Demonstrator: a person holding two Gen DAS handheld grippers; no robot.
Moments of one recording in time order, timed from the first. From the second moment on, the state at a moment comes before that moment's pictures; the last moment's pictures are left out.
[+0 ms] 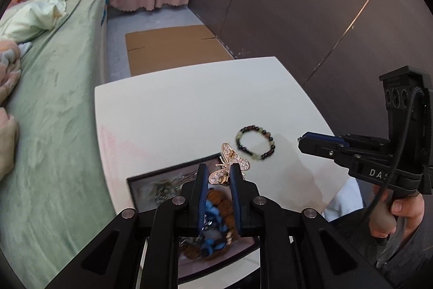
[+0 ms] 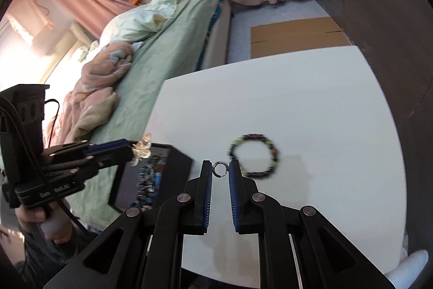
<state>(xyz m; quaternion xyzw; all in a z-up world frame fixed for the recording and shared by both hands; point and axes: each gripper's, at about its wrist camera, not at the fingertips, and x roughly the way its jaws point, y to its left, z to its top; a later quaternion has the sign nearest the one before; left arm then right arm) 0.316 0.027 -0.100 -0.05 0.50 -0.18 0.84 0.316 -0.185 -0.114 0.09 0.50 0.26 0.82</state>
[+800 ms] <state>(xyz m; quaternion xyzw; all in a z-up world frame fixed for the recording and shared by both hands) 0.296 0.104 -0.088 -0.11 0.48 -0.13 0.86 0.302 -0.093 -0.105 0.06 0.47 0.33 0.82</state>
